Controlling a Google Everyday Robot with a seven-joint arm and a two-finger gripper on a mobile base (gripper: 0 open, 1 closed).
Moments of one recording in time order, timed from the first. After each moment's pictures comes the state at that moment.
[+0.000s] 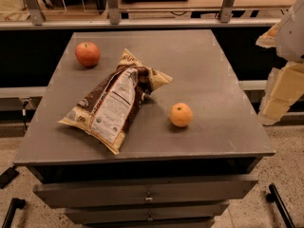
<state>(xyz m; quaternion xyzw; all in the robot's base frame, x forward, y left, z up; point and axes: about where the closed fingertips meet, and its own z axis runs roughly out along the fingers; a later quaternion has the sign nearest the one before) 0.438 -0.217 0.976 -0.60 0.78 -0.03 0.16</state>
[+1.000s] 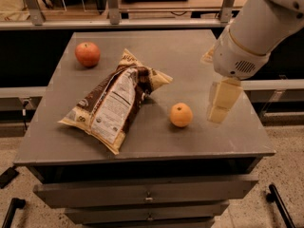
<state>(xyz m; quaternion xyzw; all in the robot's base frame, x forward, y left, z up) 0.481 -0.134 0.912 -0.67 0.73 0.03 0.16</state>
